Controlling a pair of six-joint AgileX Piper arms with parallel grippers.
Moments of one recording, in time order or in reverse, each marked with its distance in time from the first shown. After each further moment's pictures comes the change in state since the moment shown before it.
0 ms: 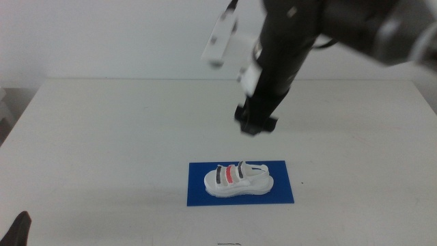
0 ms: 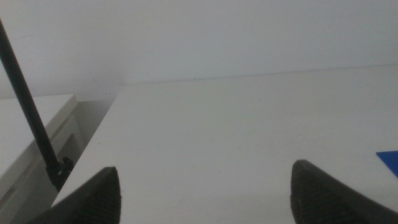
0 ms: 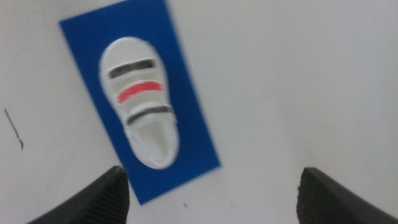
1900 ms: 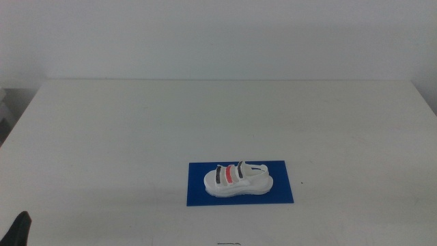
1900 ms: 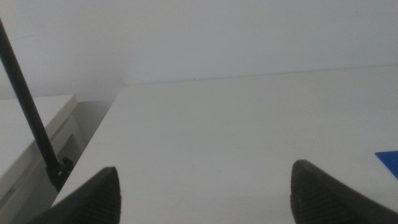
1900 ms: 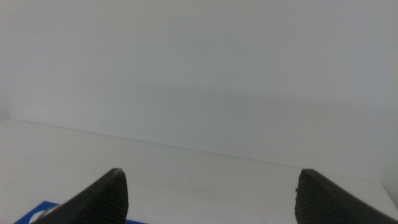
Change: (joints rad) left arm 0.000 0.000 0.000 0.000 0.000 0.000; right arm -0.408 -1.861 1.752 0.015 -1.149 0.619
